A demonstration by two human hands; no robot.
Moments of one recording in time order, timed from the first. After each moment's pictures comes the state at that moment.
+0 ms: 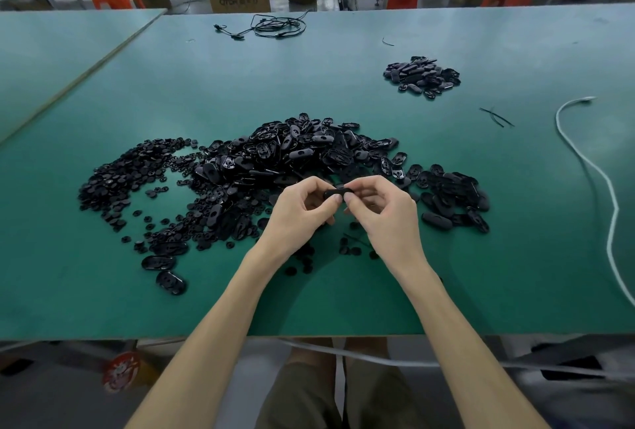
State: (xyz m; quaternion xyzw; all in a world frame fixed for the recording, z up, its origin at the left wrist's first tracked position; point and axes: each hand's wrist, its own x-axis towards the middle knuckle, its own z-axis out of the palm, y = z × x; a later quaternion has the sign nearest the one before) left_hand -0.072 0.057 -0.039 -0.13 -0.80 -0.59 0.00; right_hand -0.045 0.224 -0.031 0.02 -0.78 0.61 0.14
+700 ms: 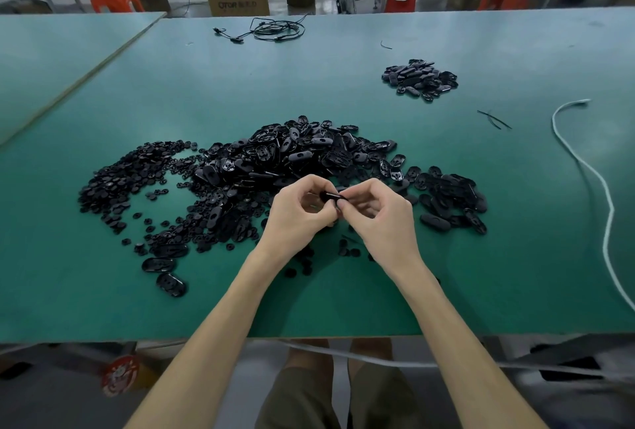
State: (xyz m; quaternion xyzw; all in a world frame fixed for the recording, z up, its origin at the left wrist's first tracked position) left_hand -0.069 0.059 -0.035 -0.13 -0.78 -0.61 0.05; right_hand -0.043 0.221 -0.032 0.04 -0.79 0.59 0.14
